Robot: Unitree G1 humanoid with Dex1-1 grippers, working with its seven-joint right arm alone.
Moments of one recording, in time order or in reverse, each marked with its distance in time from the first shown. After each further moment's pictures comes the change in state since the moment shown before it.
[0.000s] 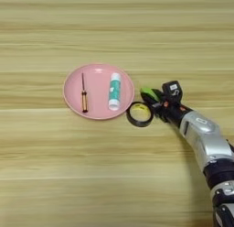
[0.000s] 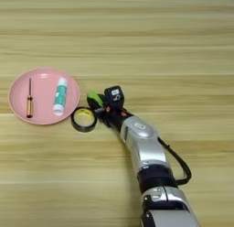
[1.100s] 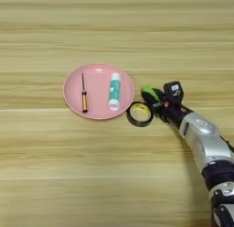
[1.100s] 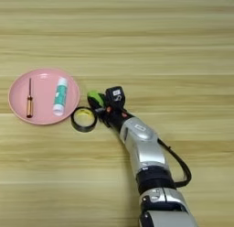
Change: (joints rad) arm 0.005 0.017 -0.032 0.014 0.014 -0.046 0.001
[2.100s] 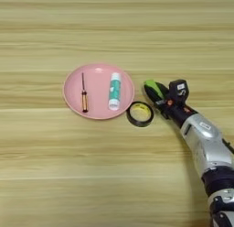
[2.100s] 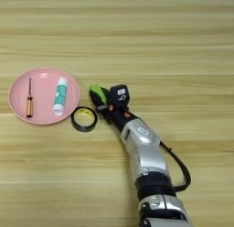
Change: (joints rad) arm 0.044 0.022 -0.031 -0.057 0.042 -0.107 0.005
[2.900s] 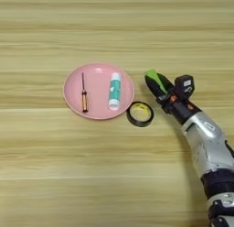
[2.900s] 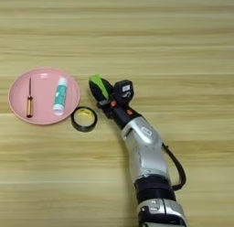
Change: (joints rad) arm 0.036 0.023 -0.023 -0.100 0.094 -0.067 0.067
